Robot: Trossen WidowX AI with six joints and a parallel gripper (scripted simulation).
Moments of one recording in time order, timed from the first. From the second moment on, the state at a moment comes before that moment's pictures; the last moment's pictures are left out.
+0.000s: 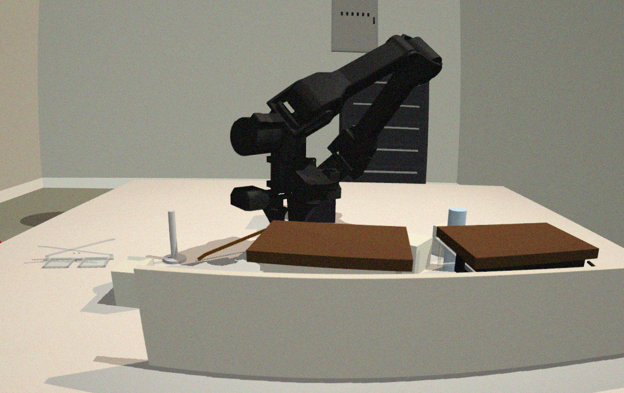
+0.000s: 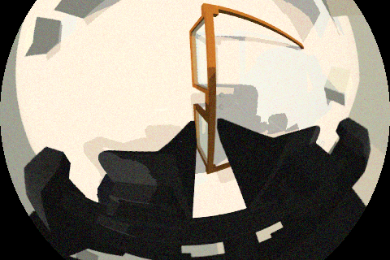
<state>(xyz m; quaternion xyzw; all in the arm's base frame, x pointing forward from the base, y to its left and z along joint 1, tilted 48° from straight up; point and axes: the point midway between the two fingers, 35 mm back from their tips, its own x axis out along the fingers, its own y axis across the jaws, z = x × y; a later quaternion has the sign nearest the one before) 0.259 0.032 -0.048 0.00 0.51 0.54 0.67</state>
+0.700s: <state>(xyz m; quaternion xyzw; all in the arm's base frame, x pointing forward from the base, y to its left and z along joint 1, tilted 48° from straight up) 0.261 0.026 -0.048 0.01 0.51 0.54 0.66</state>
